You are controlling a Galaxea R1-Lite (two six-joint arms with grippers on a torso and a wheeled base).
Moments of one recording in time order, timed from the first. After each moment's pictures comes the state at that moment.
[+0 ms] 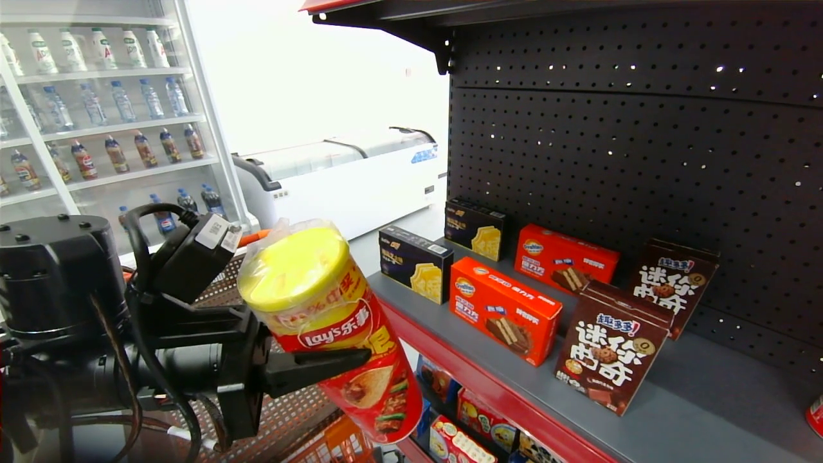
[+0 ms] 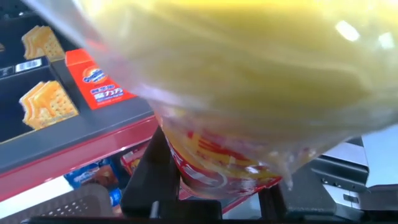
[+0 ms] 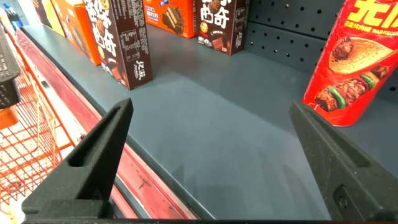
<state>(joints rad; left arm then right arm) -0.39 1.44 -0.55 -0.69 -0.87 0.09 0.00 0.01 0.00 0.00 0.03 0.00</state>
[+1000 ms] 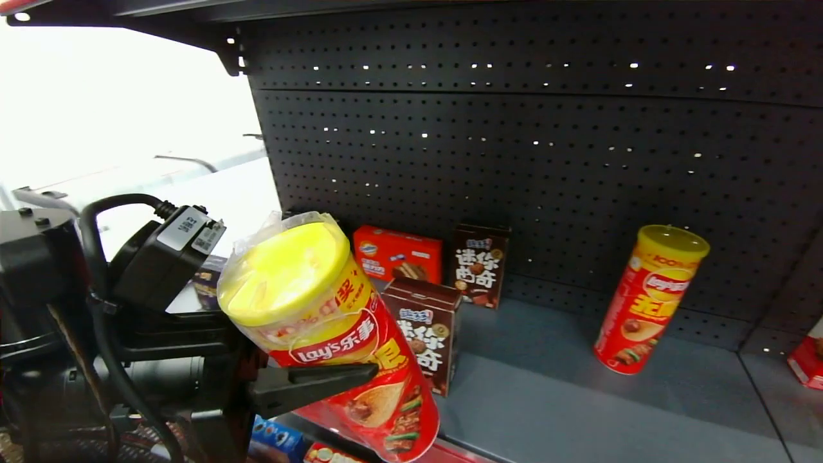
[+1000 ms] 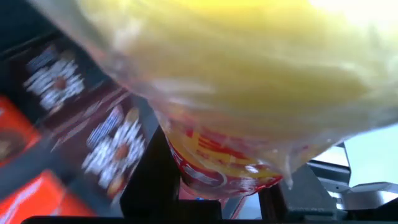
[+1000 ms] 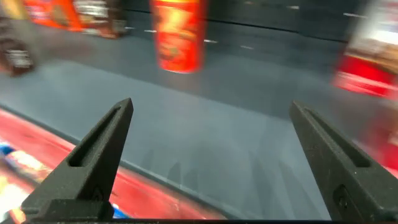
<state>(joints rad) -0.45 1.38 -0.55 -0.69 -0.87 0.07 0.00 0.01 0.00 0.00 0.03 0.00</state>
